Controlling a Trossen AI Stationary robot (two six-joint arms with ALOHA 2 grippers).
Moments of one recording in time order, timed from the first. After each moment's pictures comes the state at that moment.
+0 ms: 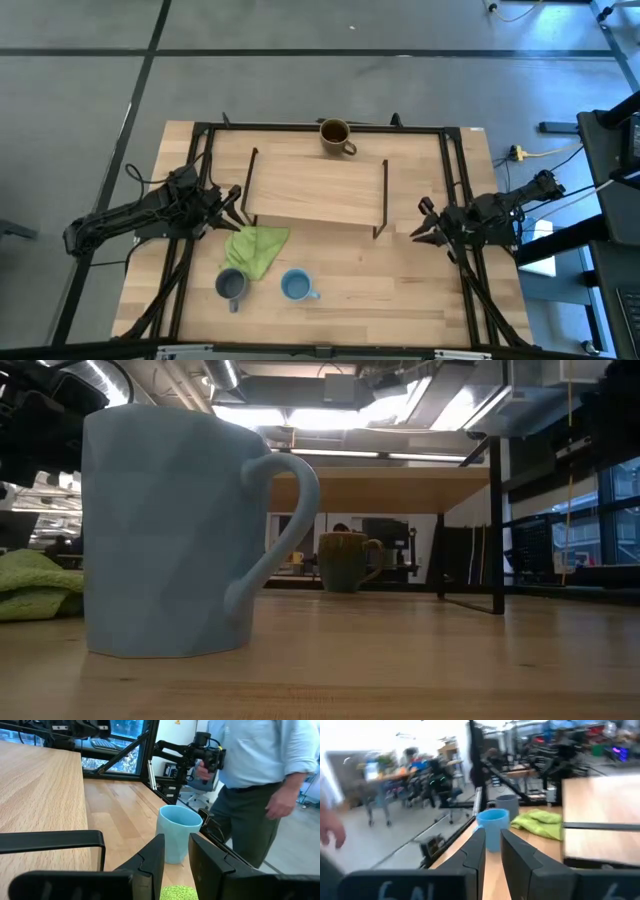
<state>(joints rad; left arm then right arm) 0.48 0.16 0.01 0.04 1.00 -0.12 0.41 0.02 0.01 0.11 0.06 0.22</state>
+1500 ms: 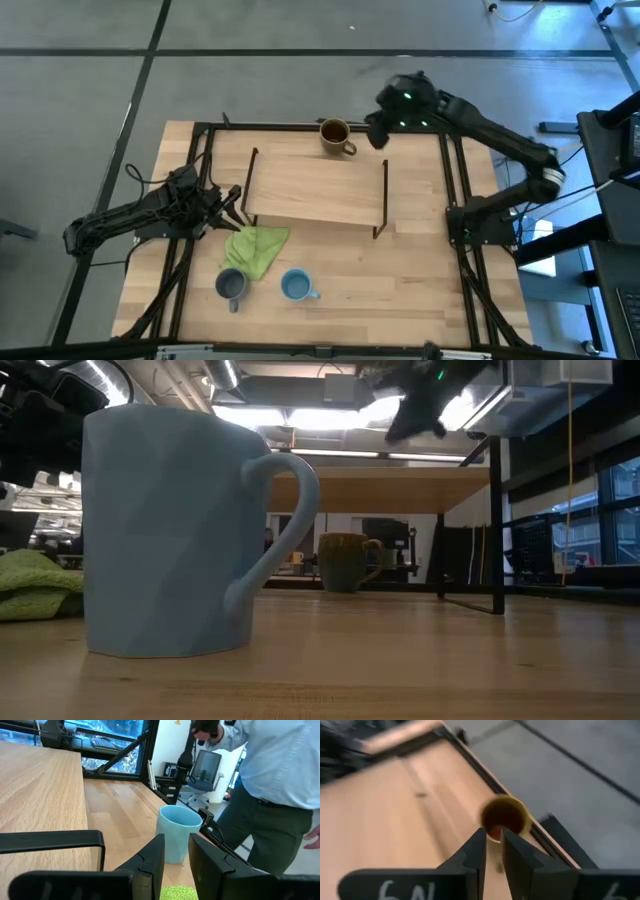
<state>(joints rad) 0.48 0.16 0.01 0.04 1.00 -0.12 -0.59 1.42 1.41 -0.65 -0.06 0.08</state>
